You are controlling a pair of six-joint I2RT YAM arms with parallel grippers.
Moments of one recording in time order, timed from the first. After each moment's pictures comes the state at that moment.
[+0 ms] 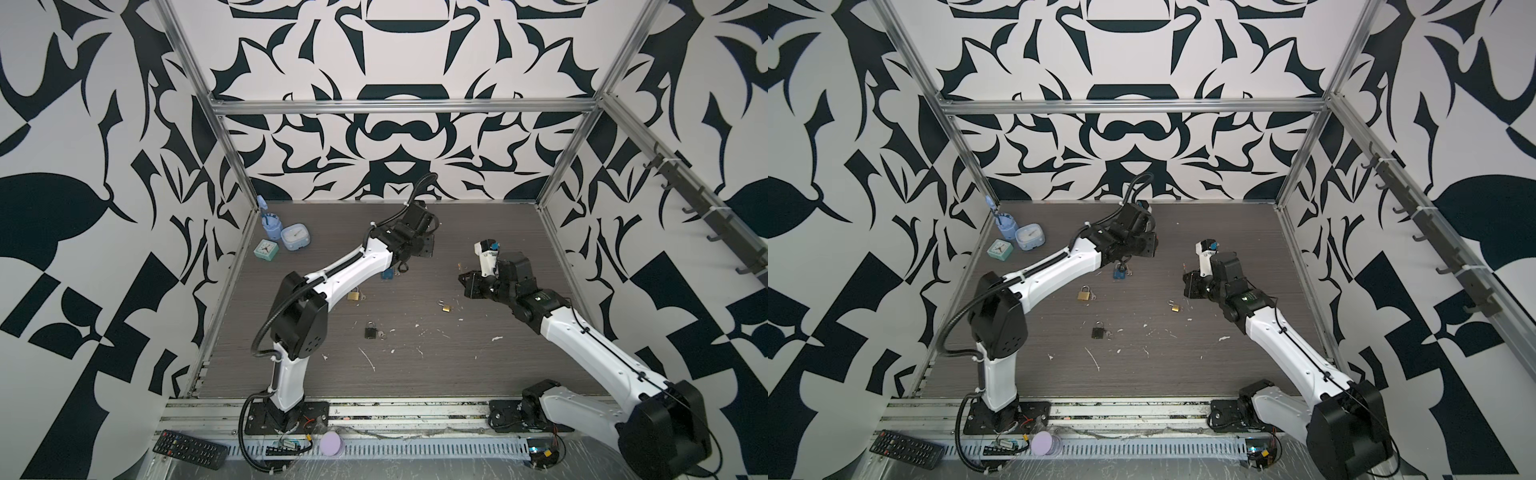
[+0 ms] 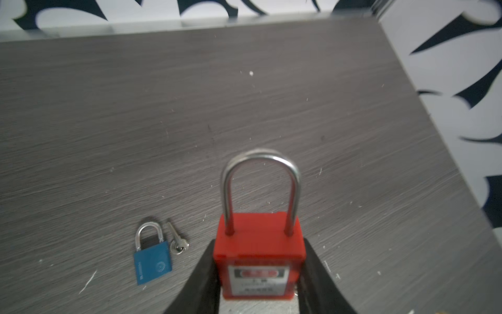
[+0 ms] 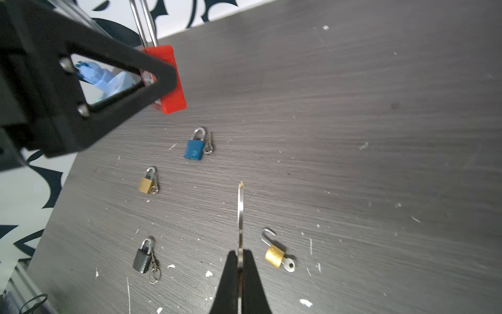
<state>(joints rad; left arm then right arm) -0.81 2.05 1.81 -0.58 -0.12 -0.40 0.34 1.10 0.73 -0.32 -0.22 0.43</state>
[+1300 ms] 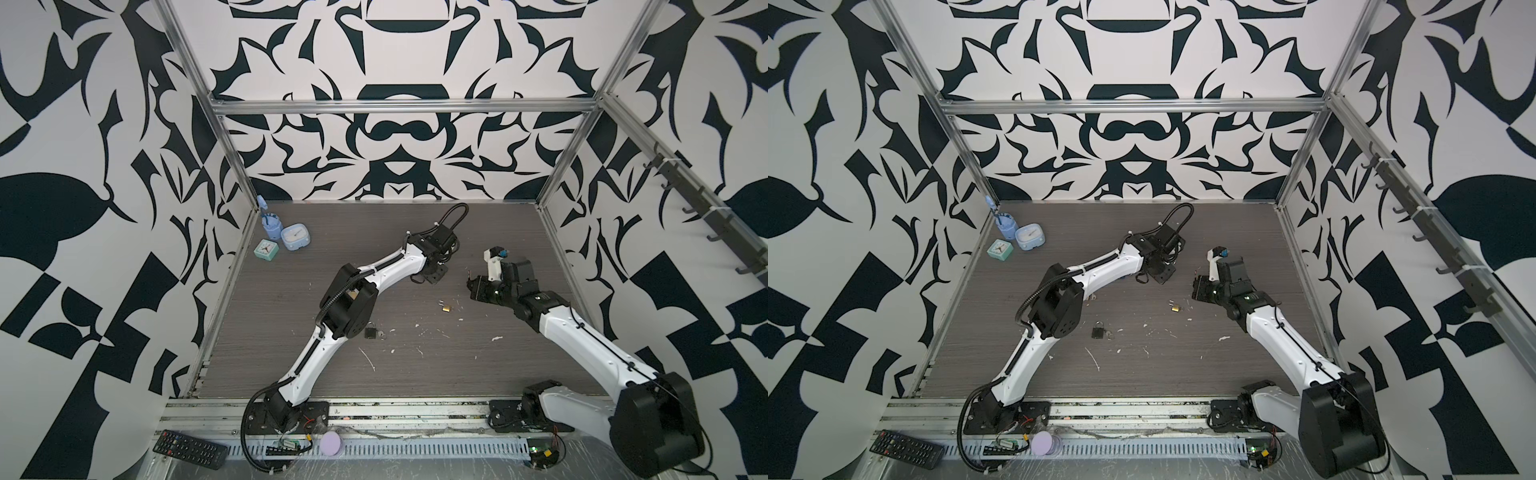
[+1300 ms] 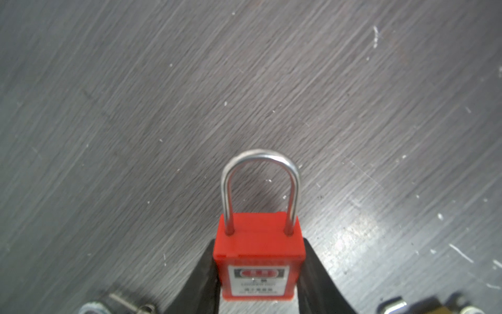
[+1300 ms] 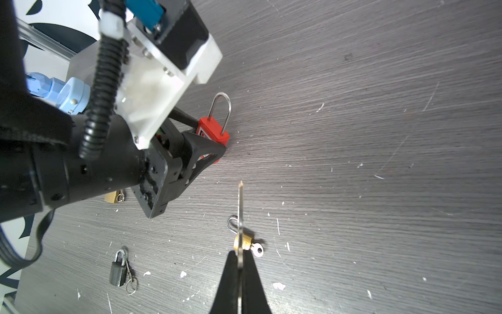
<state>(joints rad) -0.84 2.40 2.09 -0.81 -0.10 0.07 0.26 1.14 0.68 -0.30 -0.25 0.48</state>
